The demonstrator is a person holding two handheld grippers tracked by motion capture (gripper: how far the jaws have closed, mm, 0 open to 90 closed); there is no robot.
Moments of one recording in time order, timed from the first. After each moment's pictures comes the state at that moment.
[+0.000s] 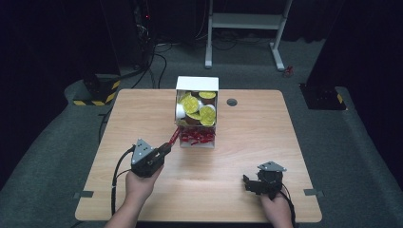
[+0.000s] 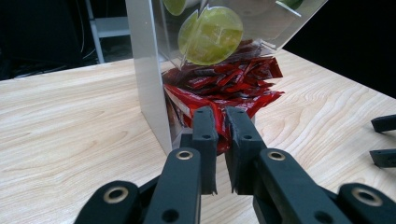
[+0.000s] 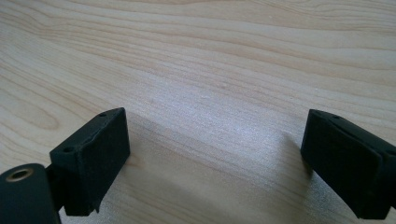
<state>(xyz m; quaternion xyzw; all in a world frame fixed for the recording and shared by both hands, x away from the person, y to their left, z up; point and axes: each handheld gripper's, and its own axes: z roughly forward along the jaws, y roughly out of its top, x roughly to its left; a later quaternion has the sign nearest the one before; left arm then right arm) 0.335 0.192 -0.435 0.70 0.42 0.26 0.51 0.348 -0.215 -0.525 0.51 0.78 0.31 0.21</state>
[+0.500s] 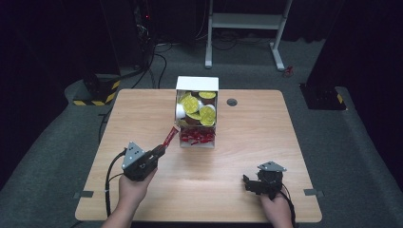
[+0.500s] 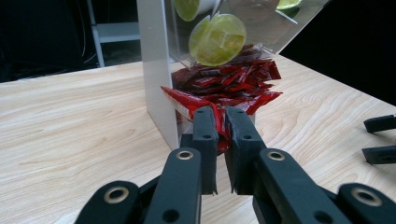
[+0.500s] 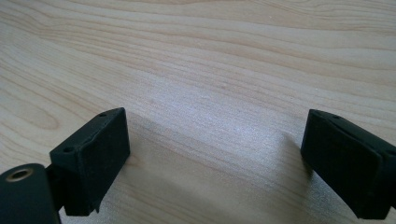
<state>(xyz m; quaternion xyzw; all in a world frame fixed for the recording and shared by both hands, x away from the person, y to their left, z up) 0.324 0.210 -0.434 0.69 0.42 0.26 0.52 0.348 -0.215 -0.525 0.51 0.78 0.31 0.21</state>
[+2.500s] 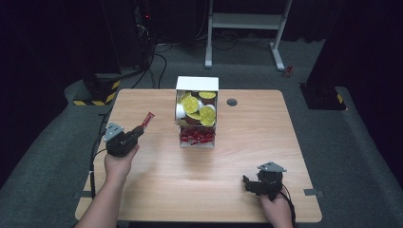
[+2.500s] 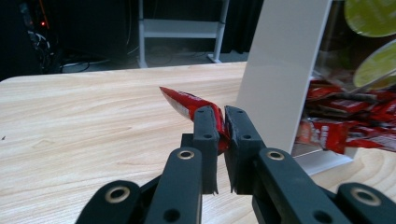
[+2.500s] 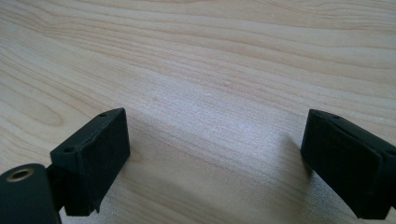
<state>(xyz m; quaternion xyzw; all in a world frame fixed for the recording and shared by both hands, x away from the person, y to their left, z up) 0.399 0.282 -0.450 0.65 0.49 0.28 0.51 0.347 -0.215 -0.525 0.51 0.78 0.31 0.21</state>
